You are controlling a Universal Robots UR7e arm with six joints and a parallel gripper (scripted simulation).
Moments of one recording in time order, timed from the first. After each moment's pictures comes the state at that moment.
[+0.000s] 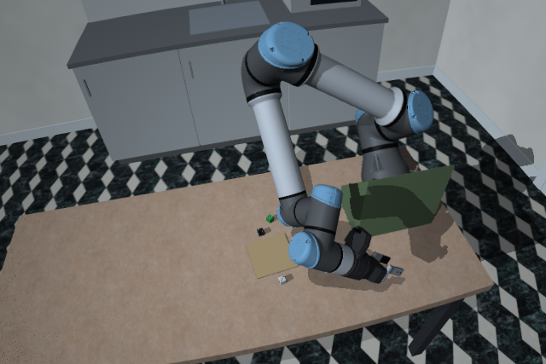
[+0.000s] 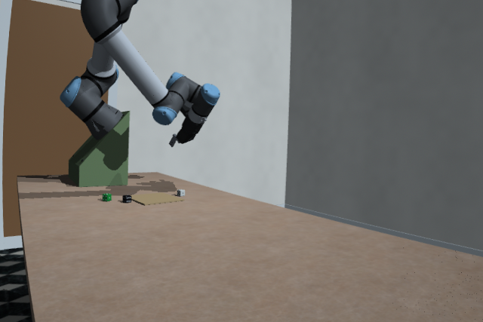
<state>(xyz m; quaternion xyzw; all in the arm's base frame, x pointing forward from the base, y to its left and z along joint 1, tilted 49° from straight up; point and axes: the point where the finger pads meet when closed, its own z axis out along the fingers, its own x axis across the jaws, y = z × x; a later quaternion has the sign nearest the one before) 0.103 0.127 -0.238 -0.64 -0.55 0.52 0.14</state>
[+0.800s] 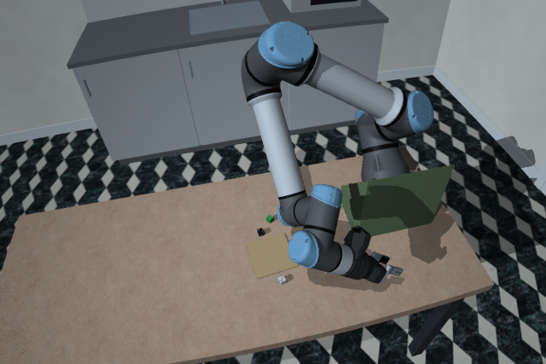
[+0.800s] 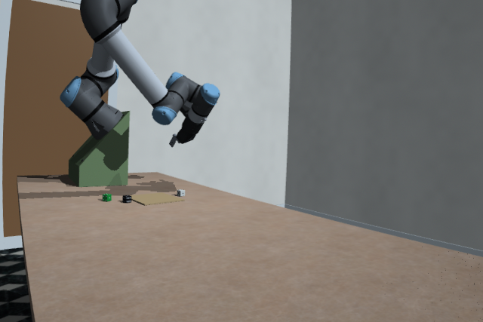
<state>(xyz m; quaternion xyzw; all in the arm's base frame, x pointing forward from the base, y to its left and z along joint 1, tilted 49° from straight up) 0.104 0.126 -0.238 -0.64 -0.55 0.51 0.14</state>
